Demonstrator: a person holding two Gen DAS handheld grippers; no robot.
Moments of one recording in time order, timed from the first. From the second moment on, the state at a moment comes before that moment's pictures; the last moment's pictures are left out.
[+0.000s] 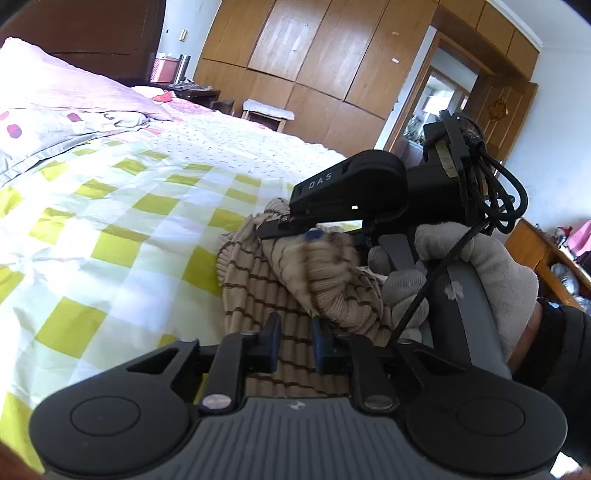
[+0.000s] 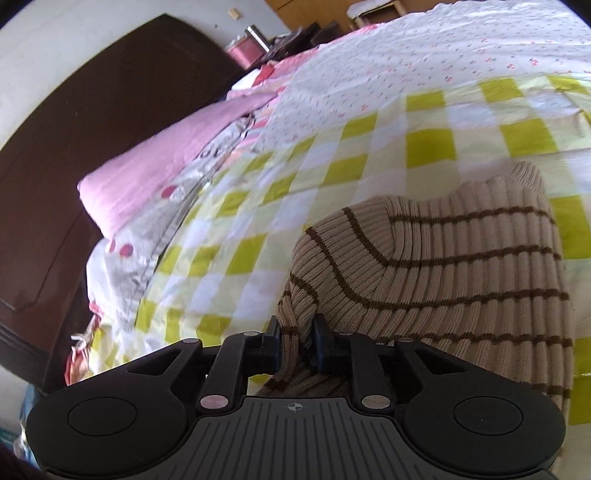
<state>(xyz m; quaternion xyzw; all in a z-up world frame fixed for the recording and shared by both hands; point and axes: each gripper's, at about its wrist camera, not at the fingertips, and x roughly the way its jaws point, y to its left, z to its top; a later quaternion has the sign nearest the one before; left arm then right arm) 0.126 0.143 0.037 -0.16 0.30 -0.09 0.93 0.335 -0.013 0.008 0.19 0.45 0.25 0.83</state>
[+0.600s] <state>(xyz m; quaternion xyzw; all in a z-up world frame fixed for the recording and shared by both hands) 0.113 0.158 0.039 -0.18 0.26 -0.09 0.94 0.330 -0.002 0.017 0.17 0.45 0.31 0.82</state>
